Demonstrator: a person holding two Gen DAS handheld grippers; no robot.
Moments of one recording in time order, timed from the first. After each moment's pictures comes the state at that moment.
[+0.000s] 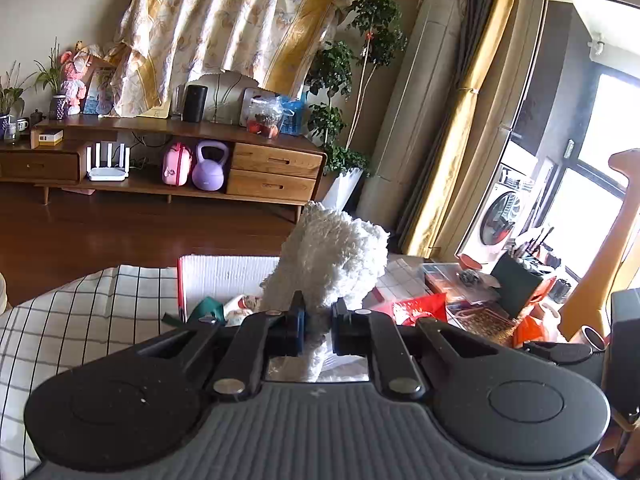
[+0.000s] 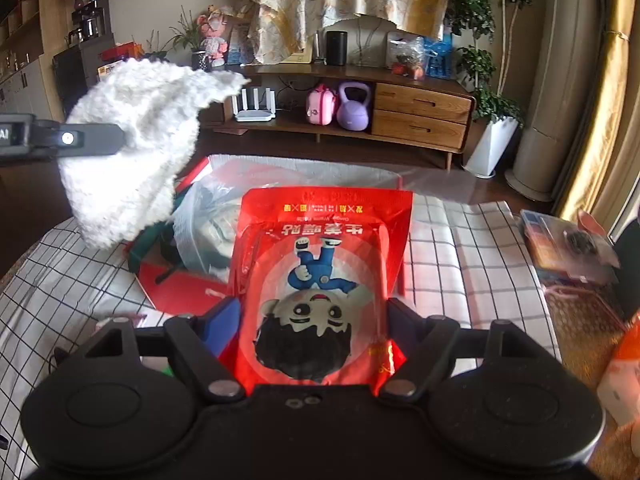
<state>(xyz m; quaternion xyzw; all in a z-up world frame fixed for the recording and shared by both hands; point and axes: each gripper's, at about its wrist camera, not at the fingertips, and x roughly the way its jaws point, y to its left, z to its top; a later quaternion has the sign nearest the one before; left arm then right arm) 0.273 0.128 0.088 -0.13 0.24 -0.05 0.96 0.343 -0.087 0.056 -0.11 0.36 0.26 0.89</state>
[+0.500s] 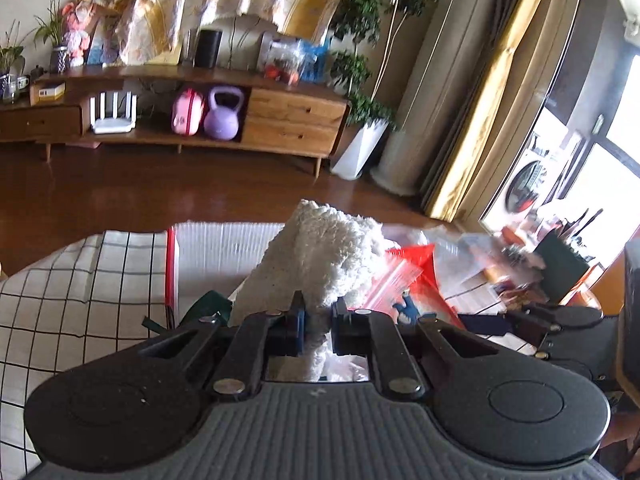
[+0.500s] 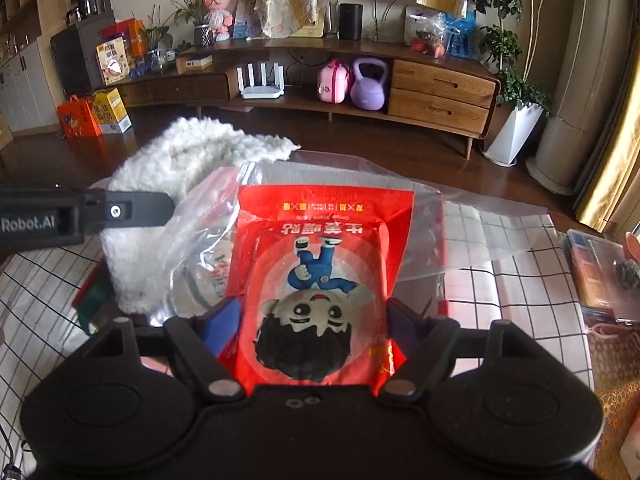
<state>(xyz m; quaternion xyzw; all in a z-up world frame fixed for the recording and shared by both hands) 0.374 0.142 0.039 -0.14 0.32 -0.03 0.94 0.431 -0.030 0.021 -0.13 0.40 0.27 0.87</state>
